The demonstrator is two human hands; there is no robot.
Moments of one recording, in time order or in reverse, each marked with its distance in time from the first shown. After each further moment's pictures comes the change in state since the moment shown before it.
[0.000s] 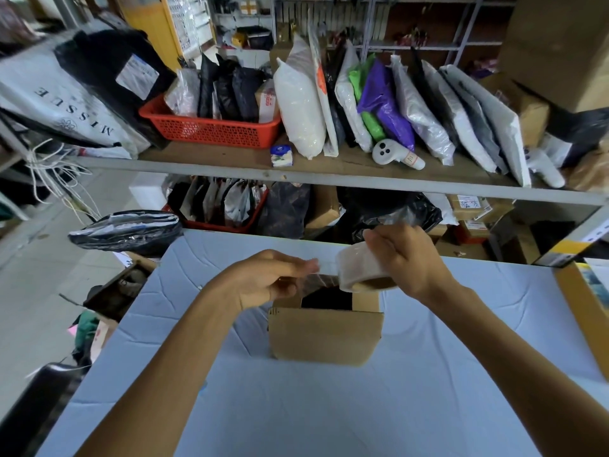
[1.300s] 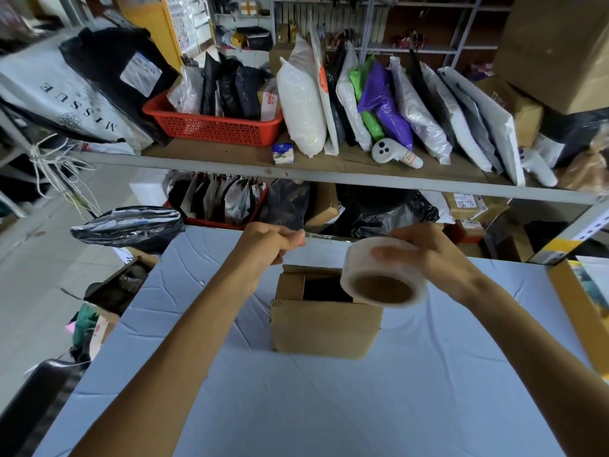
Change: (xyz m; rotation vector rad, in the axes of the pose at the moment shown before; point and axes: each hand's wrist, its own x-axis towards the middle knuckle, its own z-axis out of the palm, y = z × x) left_hand -0.009 0.006 -0.003 0.234 0.326 0.287; right_hand -0.020 -0.017 -0.036 0.367 -0.239 0.267
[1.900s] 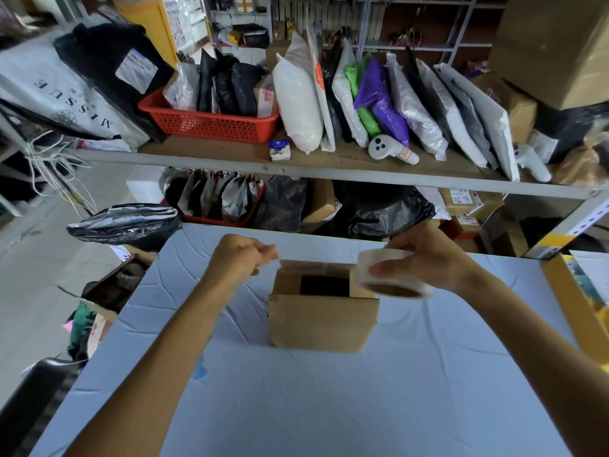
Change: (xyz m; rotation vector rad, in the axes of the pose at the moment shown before) left_hand 0.002 -0.034 -0.017 0.133 0.133 -0.053; right_hand 0.004 0.022 -0.004 -0.275 0.000 0.079
